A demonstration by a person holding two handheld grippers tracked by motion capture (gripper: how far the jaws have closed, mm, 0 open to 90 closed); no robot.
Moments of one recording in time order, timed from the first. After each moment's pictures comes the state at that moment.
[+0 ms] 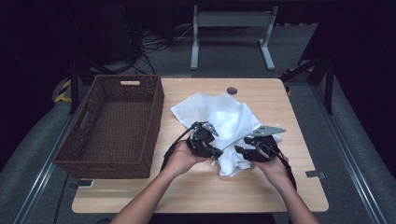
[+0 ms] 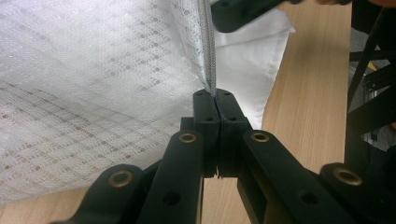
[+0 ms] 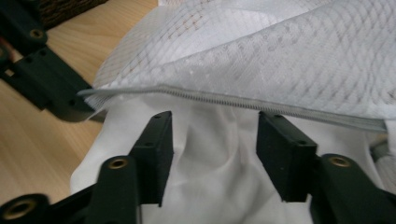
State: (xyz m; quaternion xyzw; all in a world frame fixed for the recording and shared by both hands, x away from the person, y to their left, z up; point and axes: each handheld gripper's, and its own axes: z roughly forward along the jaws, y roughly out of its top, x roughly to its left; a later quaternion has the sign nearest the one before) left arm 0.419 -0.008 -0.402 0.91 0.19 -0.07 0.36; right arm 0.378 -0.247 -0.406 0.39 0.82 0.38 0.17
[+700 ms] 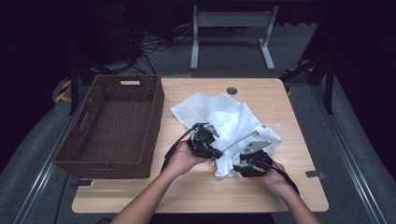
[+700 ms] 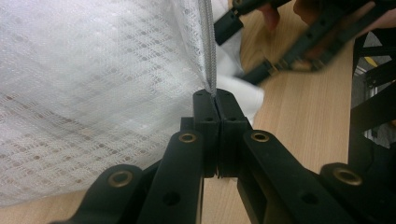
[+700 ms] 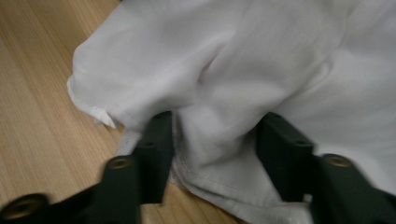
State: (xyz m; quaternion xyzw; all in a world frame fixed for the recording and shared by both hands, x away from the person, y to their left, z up) left arm 0.419 -0.011 -0.406 0.92 0.19 -0.07 0.35; right arm 0.365 -0.237 -0.449 0.31 0.89 0.32 0.13
